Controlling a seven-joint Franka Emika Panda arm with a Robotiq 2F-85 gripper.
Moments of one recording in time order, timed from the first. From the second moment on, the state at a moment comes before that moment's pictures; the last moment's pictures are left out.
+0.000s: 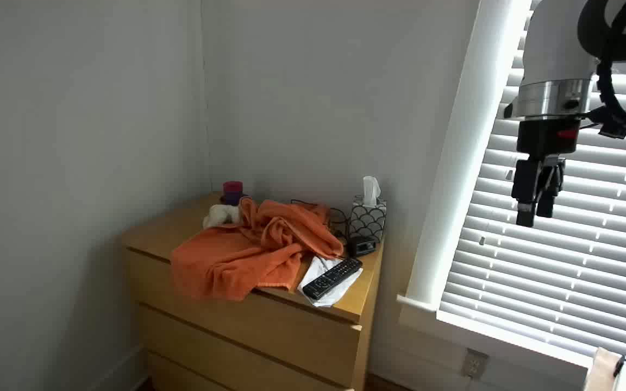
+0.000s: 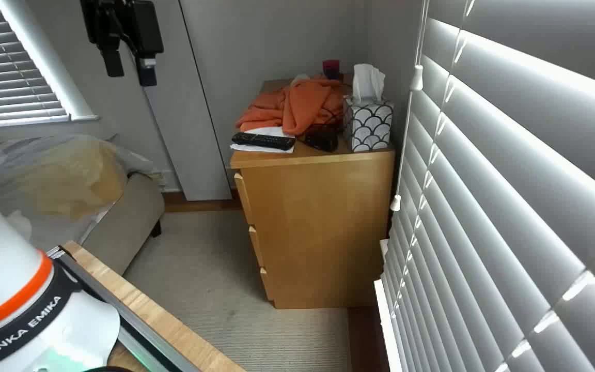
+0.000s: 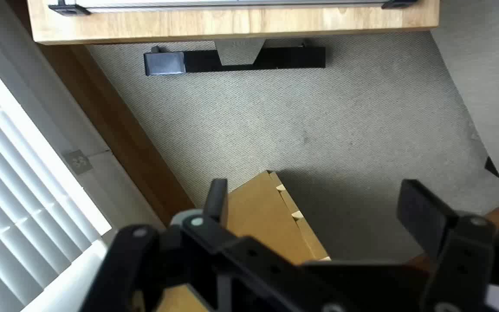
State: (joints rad) arm 0.02 -0.78 0.01 -2.63 0.06 1.67 0.04
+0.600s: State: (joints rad) arm 0.03 -0.74 0.01 -2.60 0.06 1.76 0.00
